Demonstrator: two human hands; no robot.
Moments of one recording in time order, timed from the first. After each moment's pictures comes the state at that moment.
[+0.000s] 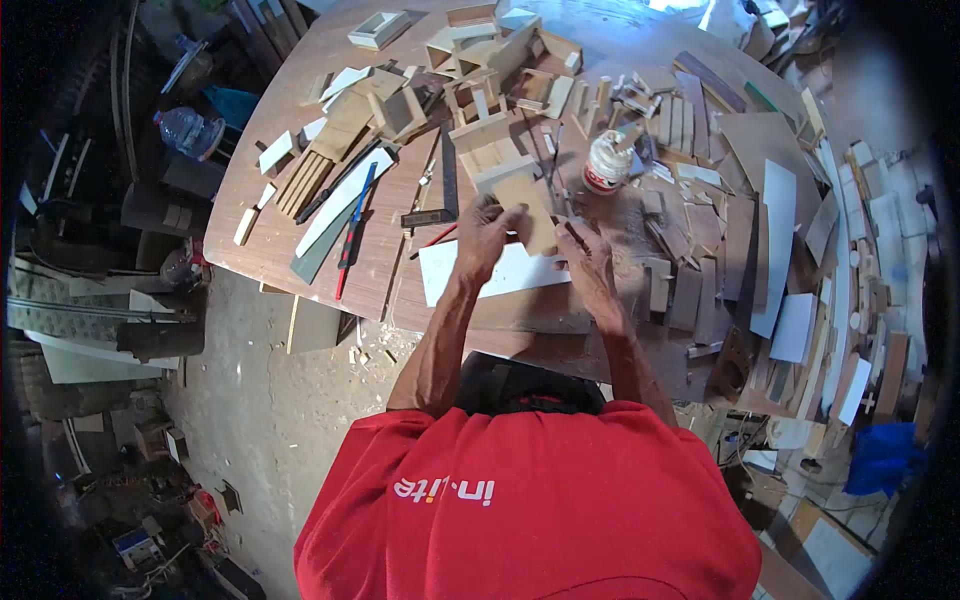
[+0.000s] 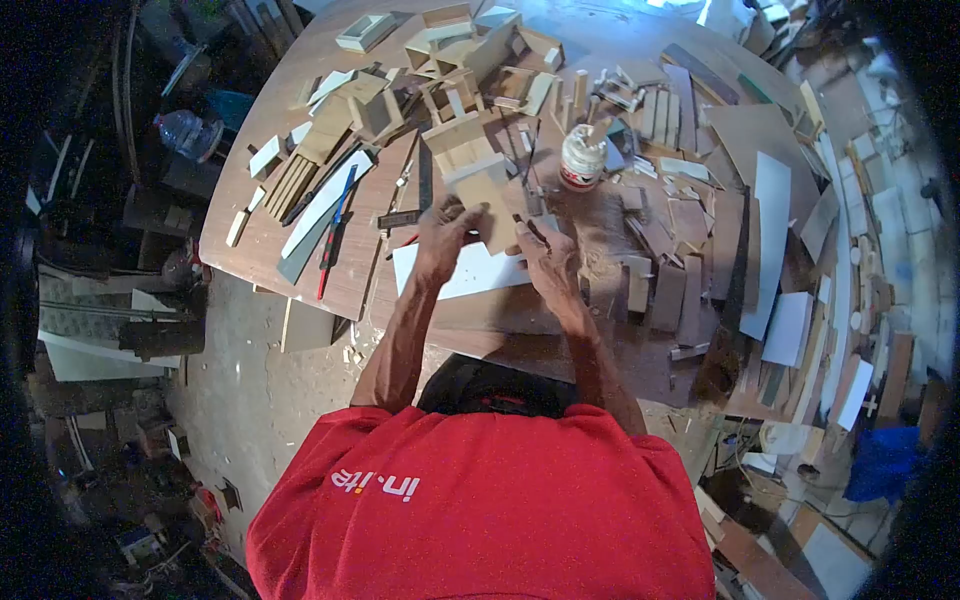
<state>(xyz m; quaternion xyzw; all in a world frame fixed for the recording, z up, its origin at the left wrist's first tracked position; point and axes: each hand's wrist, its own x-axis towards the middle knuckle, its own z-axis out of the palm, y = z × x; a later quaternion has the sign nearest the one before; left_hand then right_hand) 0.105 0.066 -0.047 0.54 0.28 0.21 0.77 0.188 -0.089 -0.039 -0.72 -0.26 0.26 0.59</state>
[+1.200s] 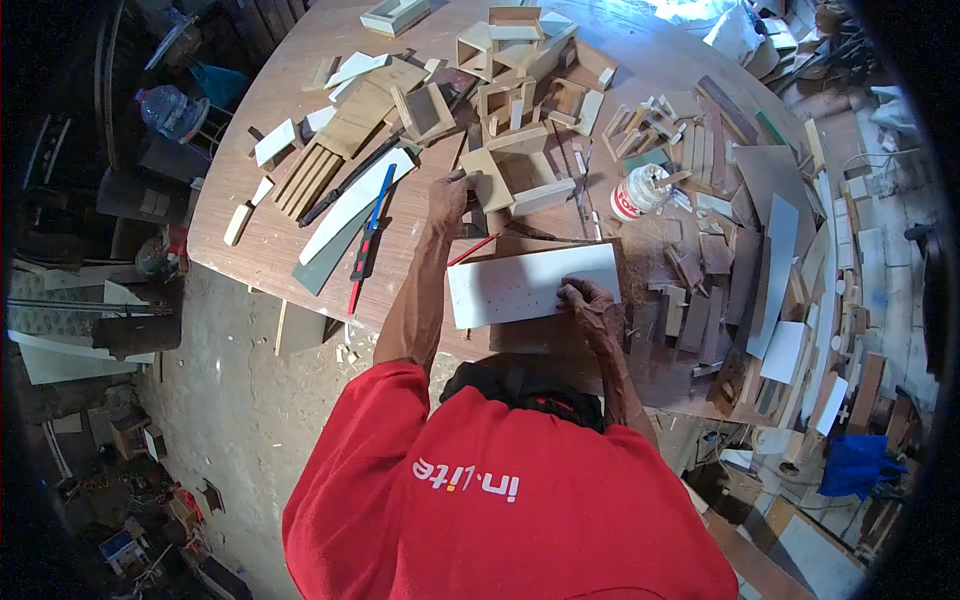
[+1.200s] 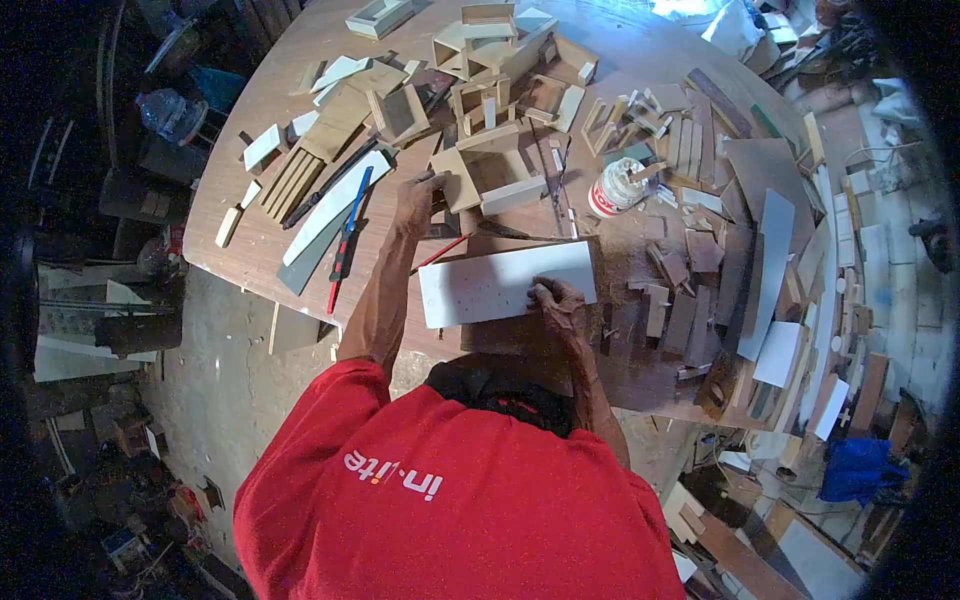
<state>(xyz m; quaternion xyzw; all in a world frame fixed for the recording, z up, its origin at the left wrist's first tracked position) 0.110 0.235 -0.103 0.45 0.38 0.20 0.78 0.156 -0.073 -0.113 -0.73 -0.11 0.37 0.56</state>
